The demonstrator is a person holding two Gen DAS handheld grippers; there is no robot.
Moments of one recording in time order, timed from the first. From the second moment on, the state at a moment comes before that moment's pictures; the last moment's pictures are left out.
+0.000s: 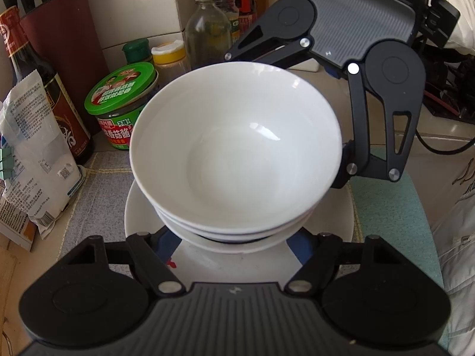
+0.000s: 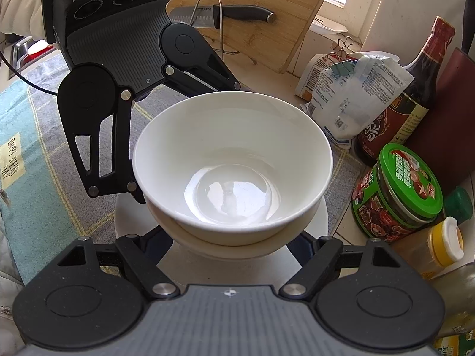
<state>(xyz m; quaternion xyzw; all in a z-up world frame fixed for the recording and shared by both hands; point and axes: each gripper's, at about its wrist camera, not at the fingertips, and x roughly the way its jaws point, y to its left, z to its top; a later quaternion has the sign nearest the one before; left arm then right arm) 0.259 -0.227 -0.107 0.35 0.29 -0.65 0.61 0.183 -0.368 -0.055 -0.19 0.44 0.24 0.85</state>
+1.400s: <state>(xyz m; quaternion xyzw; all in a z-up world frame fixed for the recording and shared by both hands) 0.166 -0.119 -0.018 0.16 0.24 -0.43 0.86 0.089 -0.304 0.001 -0.03 0.39 -0.13 0.91</state>
